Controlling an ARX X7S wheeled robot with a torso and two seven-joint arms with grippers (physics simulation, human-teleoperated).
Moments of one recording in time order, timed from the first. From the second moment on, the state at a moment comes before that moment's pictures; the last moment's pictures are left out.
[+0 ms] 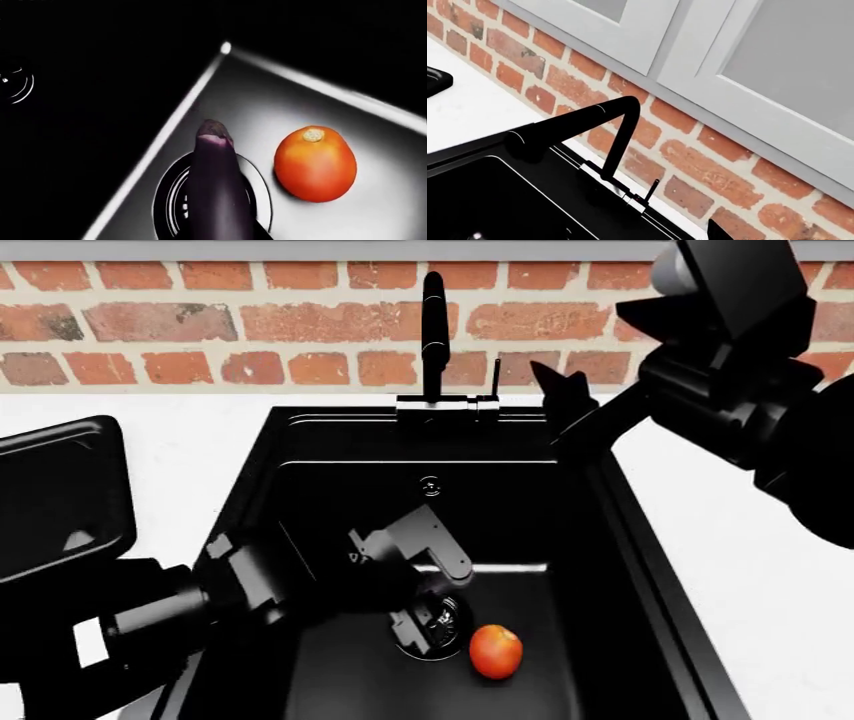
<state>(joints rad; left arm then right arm) -1.34 -0.30 1.74 -0.46 -1.22 -0.48 0.10 1.98 1.00 -1.61 -0.34 1.55 0.47 0.38</state>
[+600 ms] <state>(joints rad) -1.19 -0.04 1.76 -1.03 -1.10 -0.32 0.35 1.97 1.00 -1.60 -0.36 1.57 0.48 0.42</state>
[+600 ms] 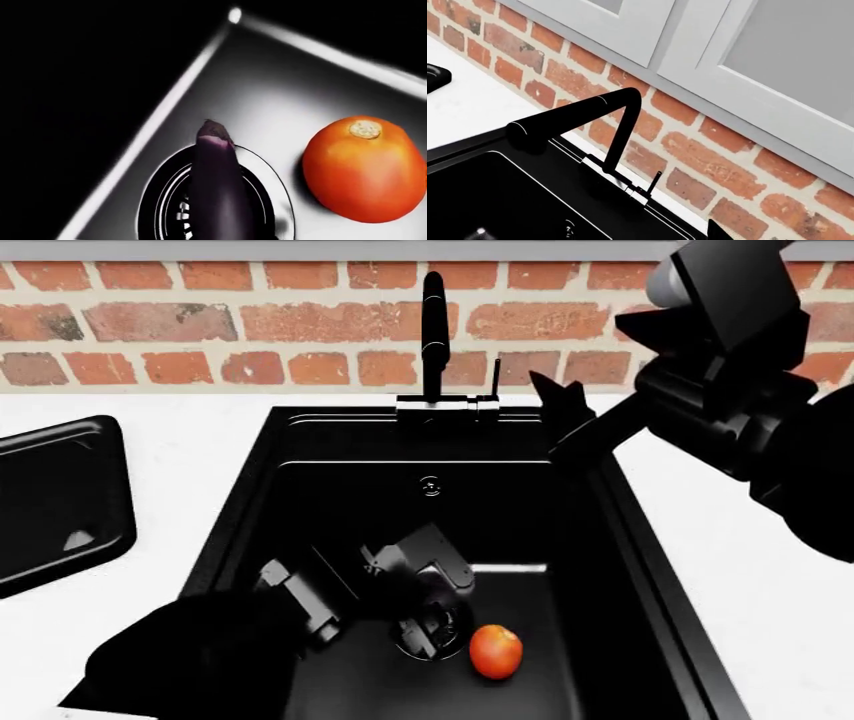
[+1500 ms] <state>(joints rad) -1.35 -0.63 1.49 -0.17 -1.37 -0.39 -0.09 1.88 1.02 -1.56 -0.37 1.52 0.35 0.45</state>
